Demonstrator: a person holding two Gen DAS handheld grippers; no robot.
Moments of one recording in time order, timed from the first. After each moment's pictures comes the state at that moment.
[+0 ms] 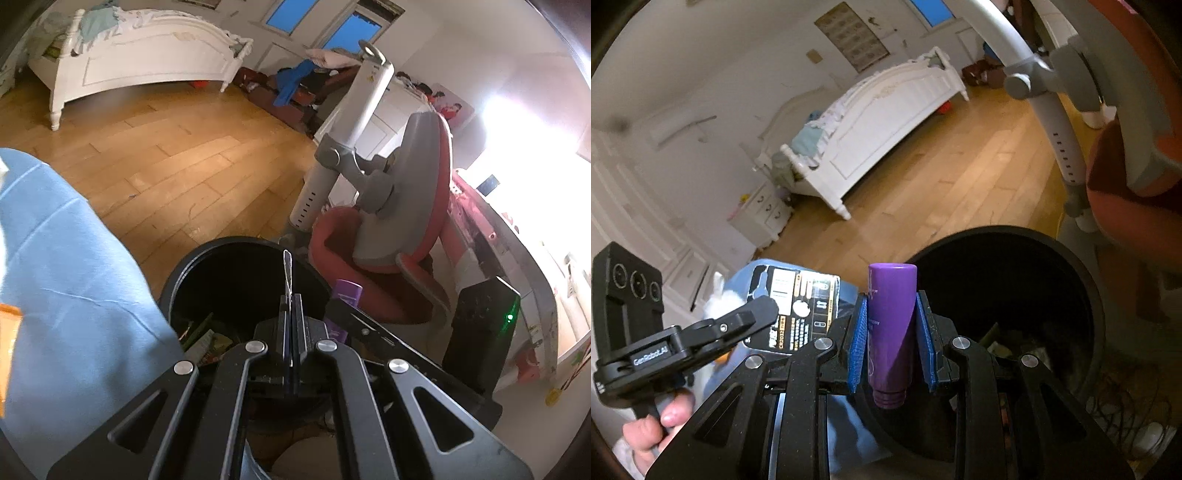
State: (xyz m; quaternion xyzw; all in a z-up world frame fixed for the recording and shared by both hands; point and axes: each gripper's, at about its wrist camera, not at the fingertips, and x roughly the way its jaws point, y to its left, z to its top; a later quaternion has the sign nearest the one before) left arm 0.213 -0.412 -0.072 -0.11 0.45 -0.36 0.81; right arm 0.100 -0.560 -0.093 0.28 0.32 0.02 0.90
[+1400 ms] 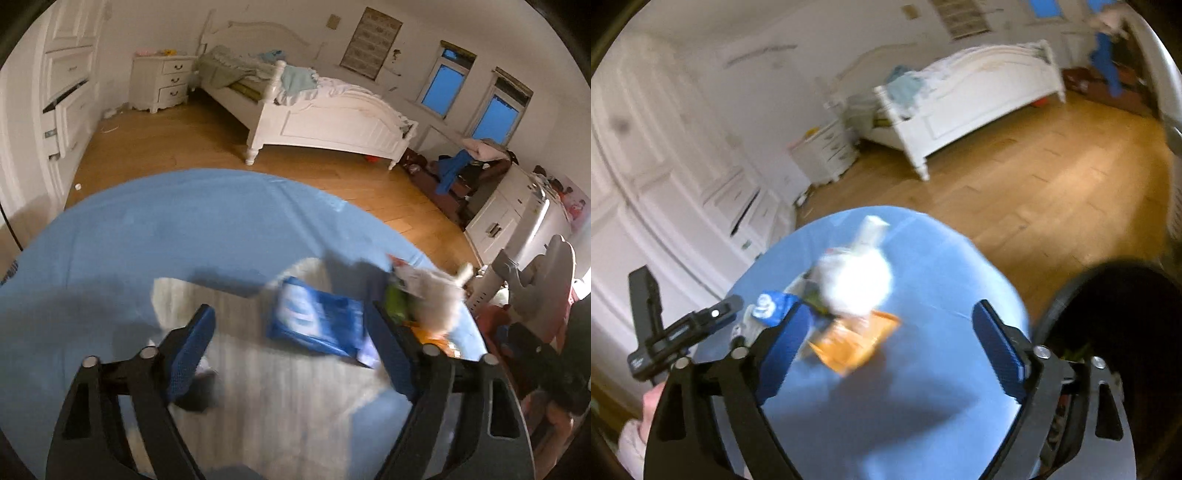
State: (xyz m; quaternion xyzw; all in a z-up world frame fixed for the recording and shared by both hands) left arm 0.204 -0.093 -0.054 -0.15 0.39 -0.04 0.91; right arm 0.194 -0.350 -0.035 0.15 0.37 0.18 0.90
